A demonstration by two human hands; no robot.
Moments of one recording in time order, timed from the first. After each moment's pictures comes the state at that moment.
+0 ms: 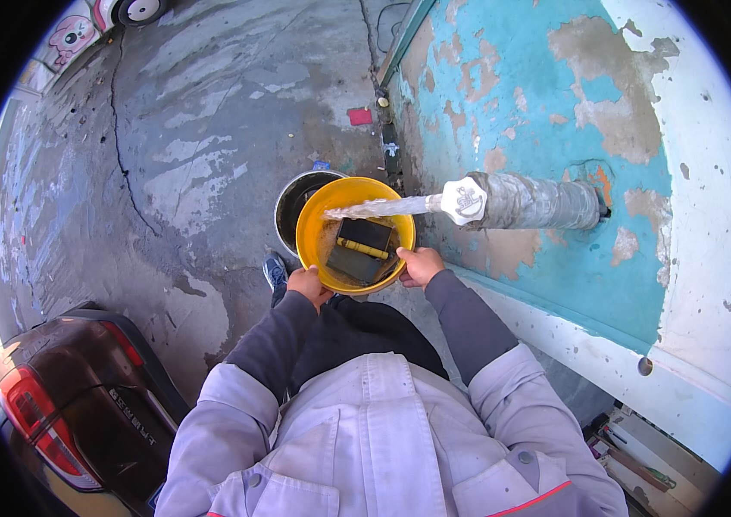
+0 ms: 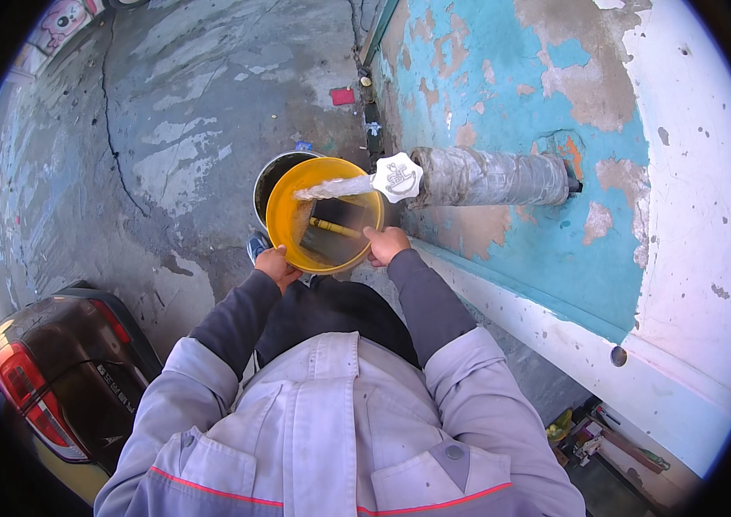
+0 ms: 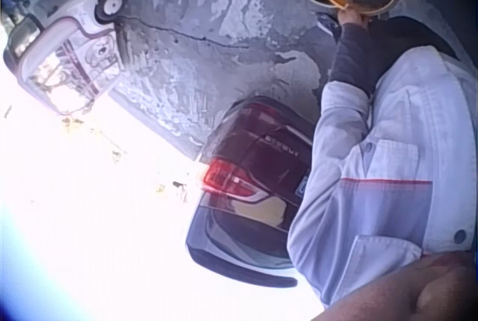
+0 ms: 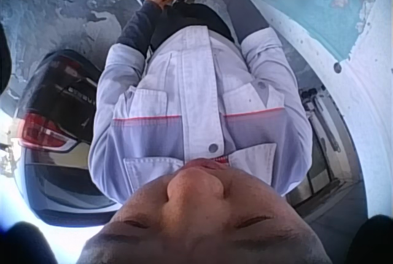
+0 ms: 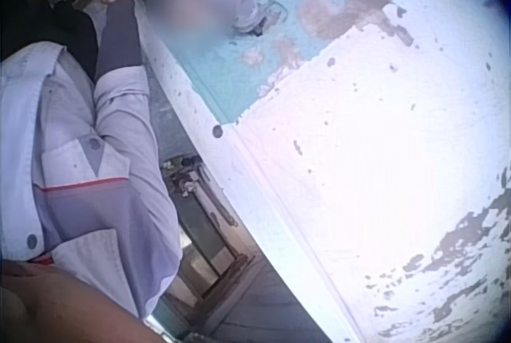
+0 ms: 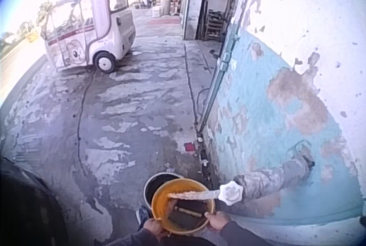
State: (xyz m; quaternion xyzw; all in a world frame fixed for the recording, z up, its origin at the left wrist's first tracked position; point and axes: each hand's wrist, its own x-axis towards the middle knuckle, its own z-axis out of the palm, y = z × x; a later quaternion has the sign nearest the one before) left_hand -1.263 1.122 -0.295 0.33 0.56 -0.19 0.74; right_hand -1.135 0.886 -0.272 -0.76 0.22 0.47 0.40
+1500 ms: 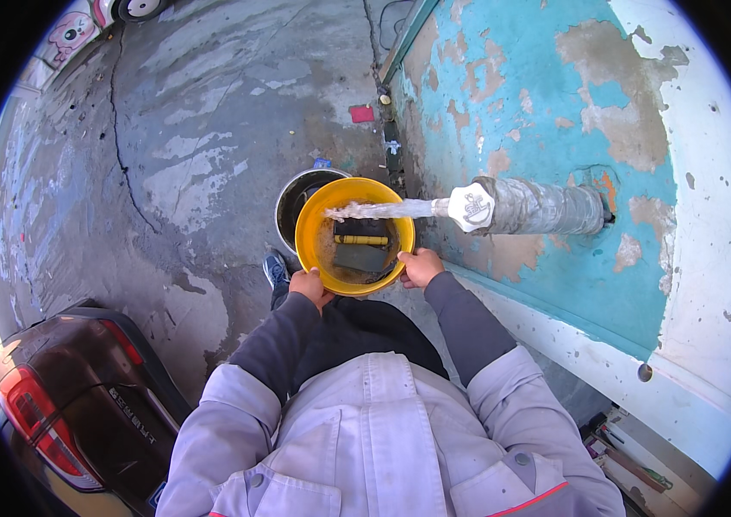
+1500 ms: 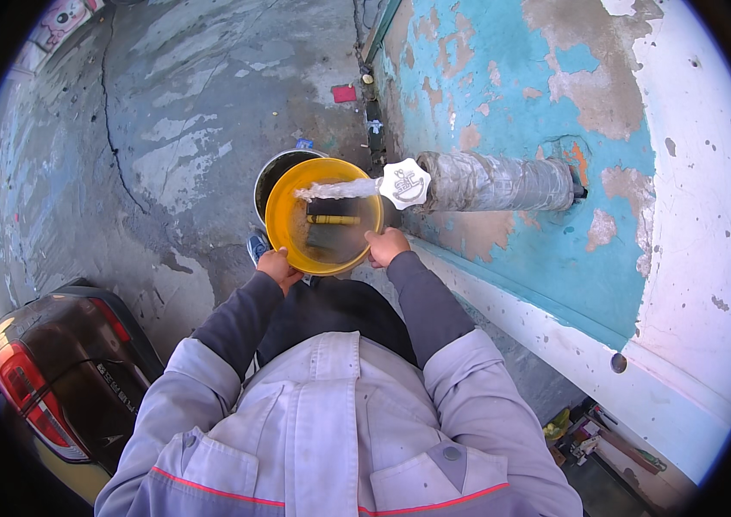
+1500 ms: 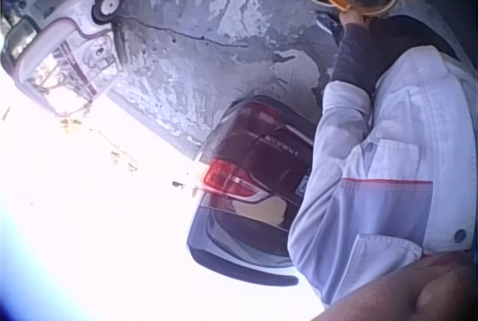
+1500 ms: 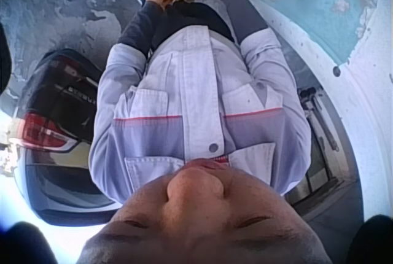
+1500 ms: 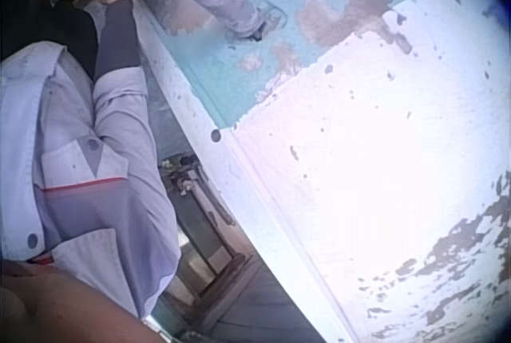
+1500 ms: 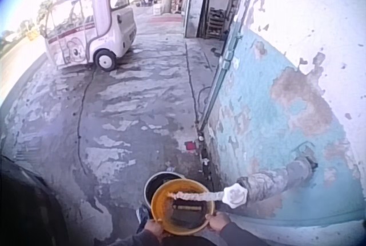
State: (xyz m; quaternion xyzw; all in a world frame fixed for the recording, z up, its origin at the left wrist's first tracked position) left_hand -1.264 1.119 -0.297 0.33 0.58 -0.18 0.72; right_hand -1.135 0.894 -0.268 -0.77 0.21 0.46 0.38
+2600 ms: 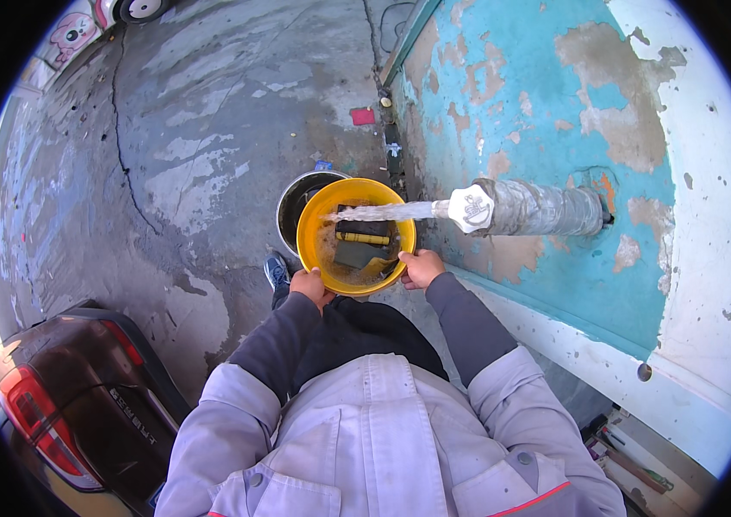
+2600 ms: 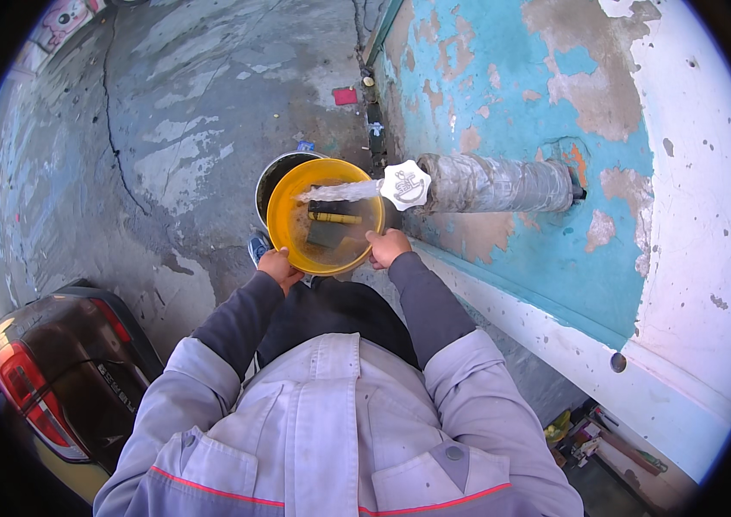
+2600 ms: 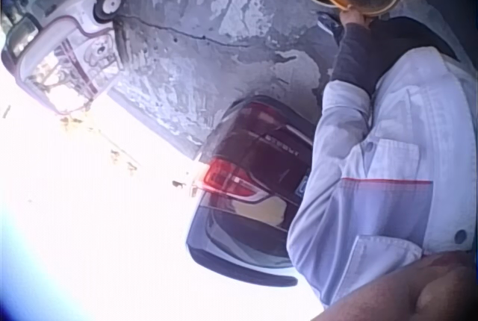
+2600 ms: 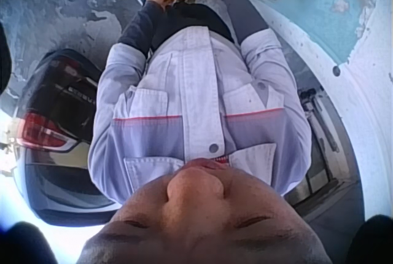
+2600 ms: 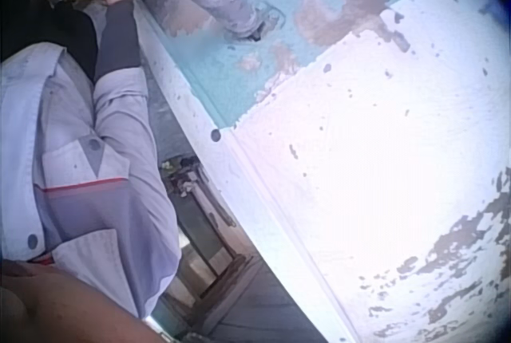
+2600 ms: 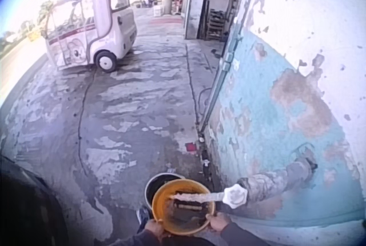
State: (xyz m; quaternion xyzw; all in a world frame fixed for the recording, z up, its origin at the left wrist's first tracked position) left_hand -1.259 1.121 -0.286 0.34 0.58 -0.18 0.72; right_hand -1.134 0.892 -0.270 -0.77 0.21 0.46 0.38
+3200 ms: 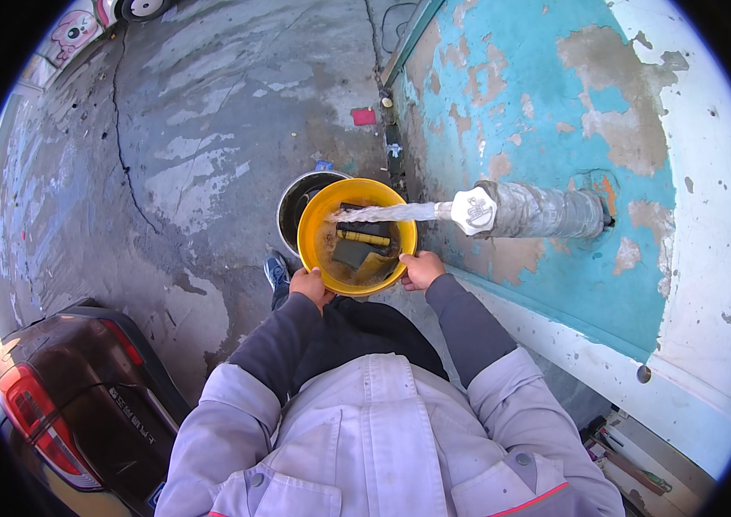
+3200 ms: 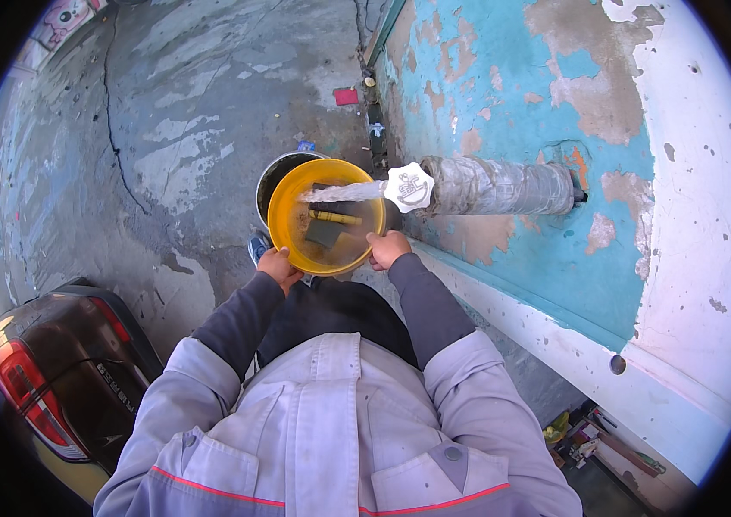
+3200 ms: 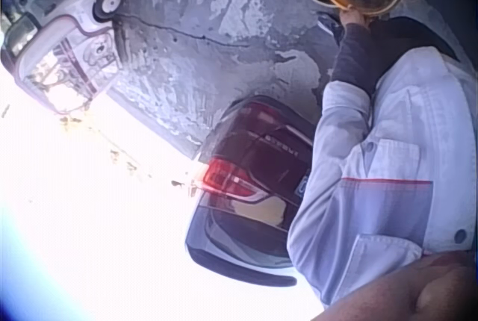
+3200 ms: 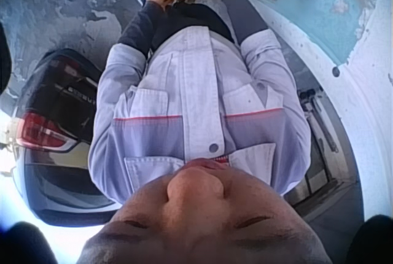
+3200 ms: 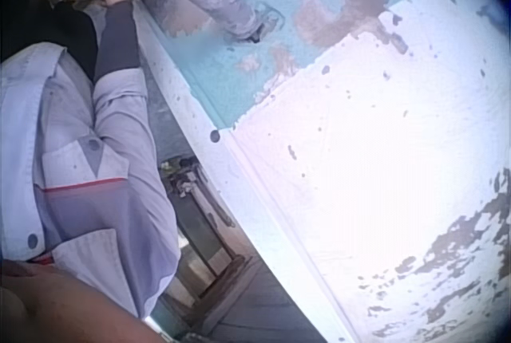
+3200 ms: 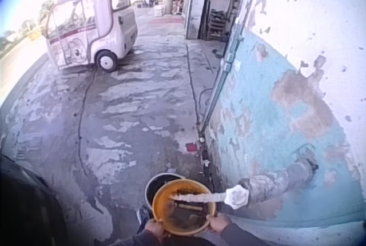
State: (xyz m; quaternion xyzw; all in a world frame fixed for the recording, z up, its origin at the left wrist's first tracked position) left_hand -1.260 1.121 -0.289 0.34 0.57 -0.17 0.73; right_hand -1.135 0.893 -0.269 -0.77 0.21 0.47 0.38
